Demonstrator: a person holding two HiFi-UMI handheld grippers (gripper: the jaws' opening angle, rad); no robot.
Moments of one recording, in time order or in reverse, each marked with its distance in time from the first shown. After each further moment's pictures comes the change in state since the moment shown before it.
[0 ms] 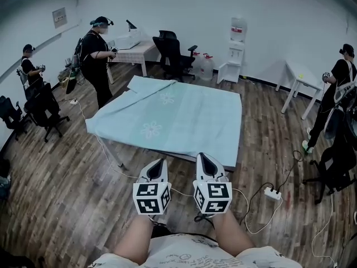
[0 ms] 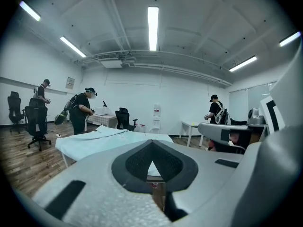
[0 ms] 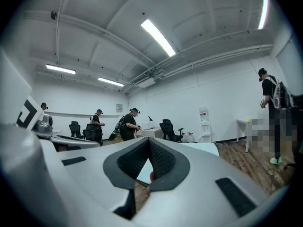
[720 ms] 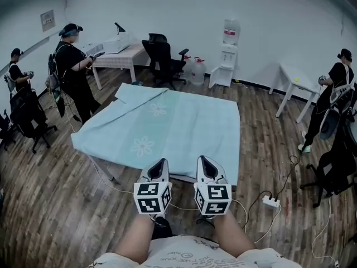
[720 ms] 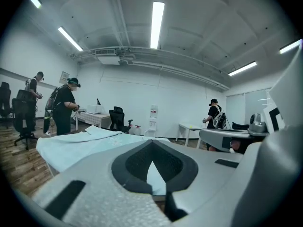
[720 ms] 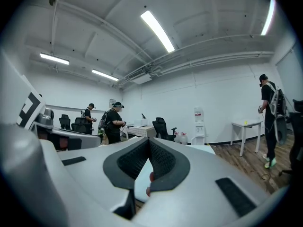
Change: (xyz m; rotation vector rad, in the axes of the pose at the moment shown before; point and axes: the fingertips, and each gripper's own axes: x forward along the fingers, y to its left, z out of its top) left arm 0.137 0.046 0.013 -0.033 -0.013 -0.076; right arm 0.123 -0.047 -0.016 -0.044 0.026 -0.083
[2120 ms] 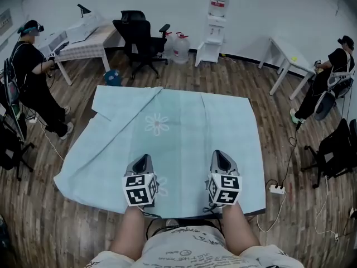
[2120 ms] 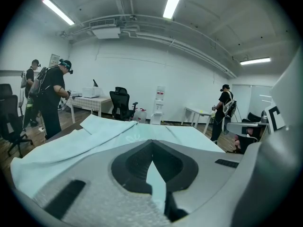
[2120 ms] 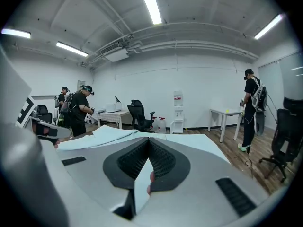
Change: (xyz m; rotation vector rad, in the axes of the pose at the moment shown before) left arm 0.304 0.291 0.005 -0.003 0.252 -0.043; right arm 0.338 -0.063 -0.056 0.054 0.212 -0.333
